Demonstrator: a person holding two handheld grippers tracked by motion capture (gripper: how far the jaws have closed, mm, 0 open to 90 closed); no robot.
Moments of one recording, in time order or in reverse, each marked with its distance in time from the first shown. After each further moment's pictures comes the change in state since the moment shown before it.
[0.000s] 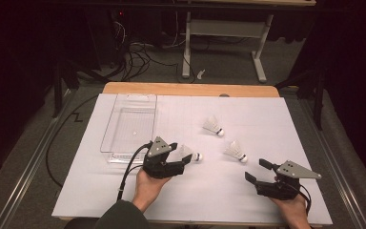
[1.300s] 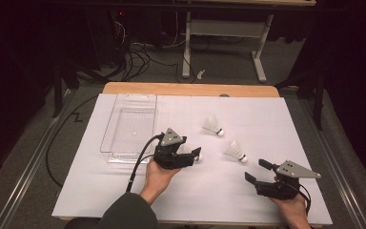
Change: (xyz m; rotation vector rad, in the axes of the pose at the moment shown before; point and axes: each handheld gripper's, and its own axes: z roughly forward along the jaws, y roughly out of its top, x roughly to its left) left arm -0.002 0.022 0.026 0.029 -0.009 0.008; right arm 0.000 0.000 0.001 0.010 0.004 0.000
